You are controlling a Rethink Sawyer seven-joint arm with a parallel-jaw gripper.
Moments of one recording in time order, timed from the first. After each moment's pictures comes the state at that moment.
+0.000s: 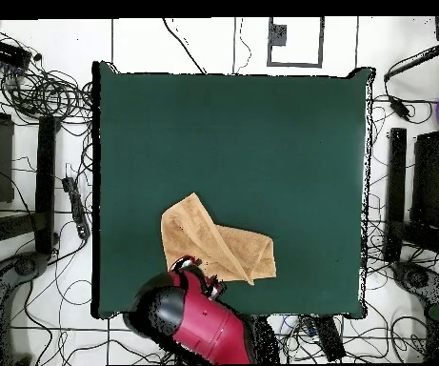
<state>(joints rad) 0.33 -0.72 -0.49 2.12 0.42 0.29 2.09</state>
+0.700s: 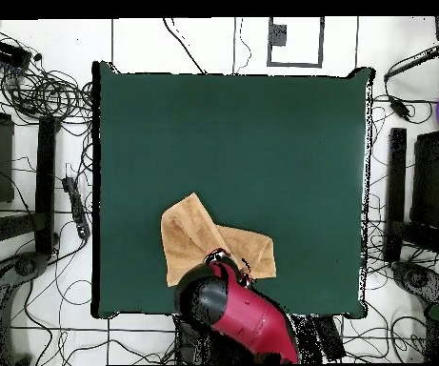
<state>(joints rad) 0.13 -0.71 -0.42 2.10 0.29 0.22 2.09</state>
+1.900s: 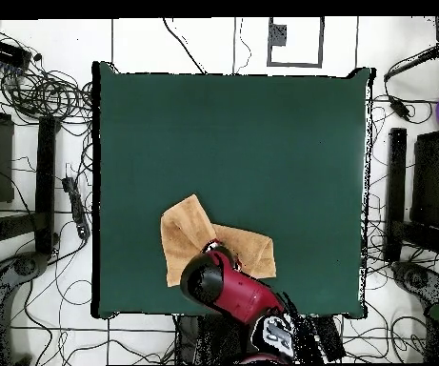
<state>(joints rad) -0.01 -0.50 -0.22 2.09 0.26 -0.03 2.09</state>
